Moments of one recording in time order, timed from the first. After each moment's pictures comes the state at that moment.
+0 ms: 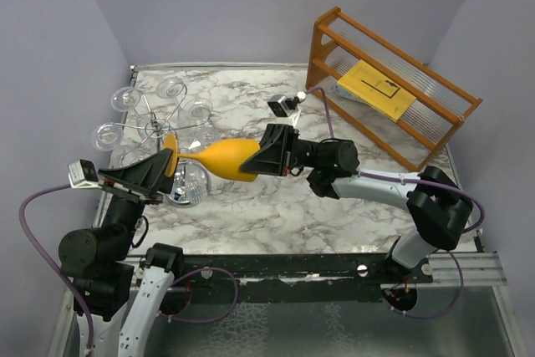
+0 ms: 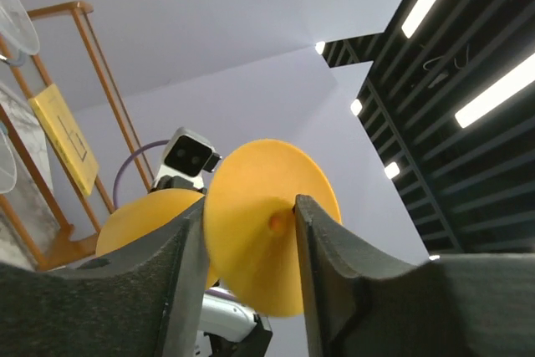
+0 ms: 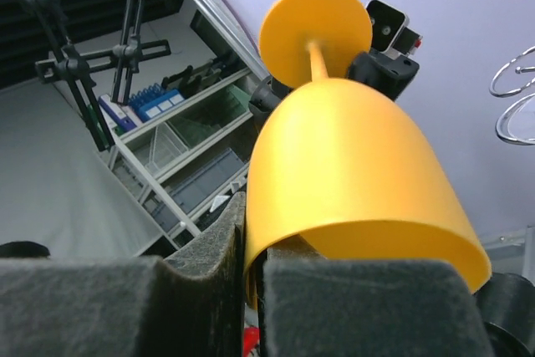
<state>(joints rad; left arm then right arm) -0.20 0.18 0.85 -0.28 0.16 -1.59 0.94 1.61 0.96 1.49 -0.70 1.51</state>
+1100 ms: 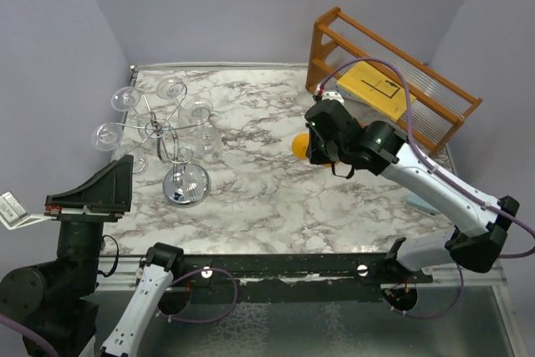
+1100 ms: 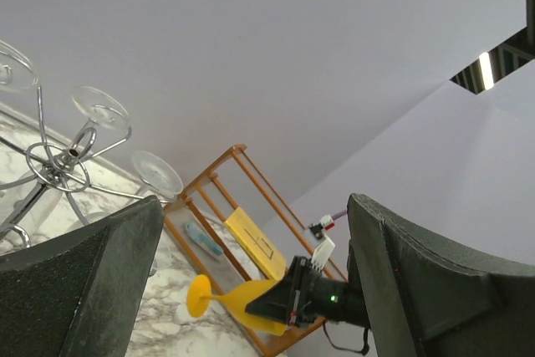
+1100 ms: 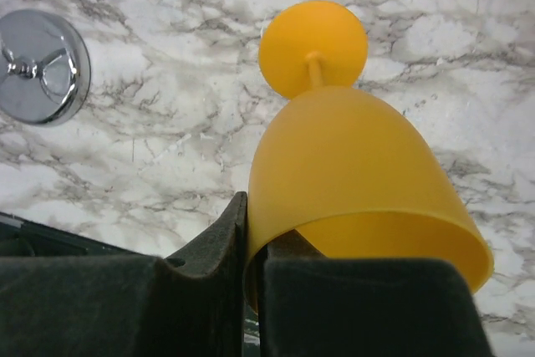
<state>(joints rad) -0.25 0.26 1.26 -0.63 -0.16 -0.88 0.92 1.32 1.43 -0.96 0.35 0.65</state>
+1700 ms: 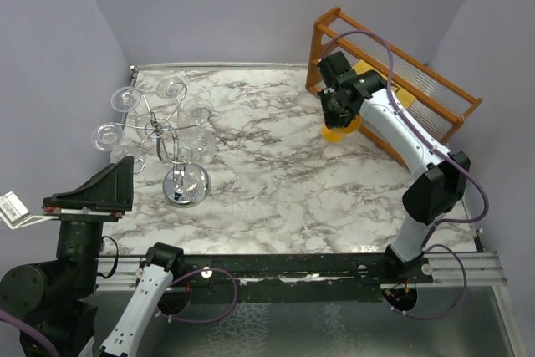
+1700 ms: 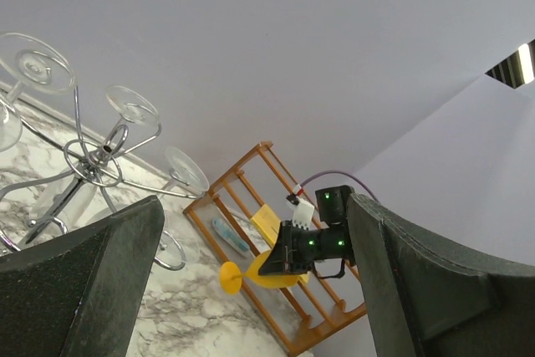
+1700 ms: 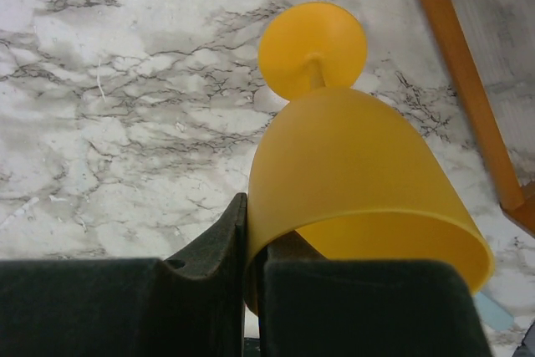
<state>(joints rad) -0.26 0.27 1.28 -0.70 -0.18 -0.83 0.54 1.76 1.80 -1.11 0.24 0.28</state>
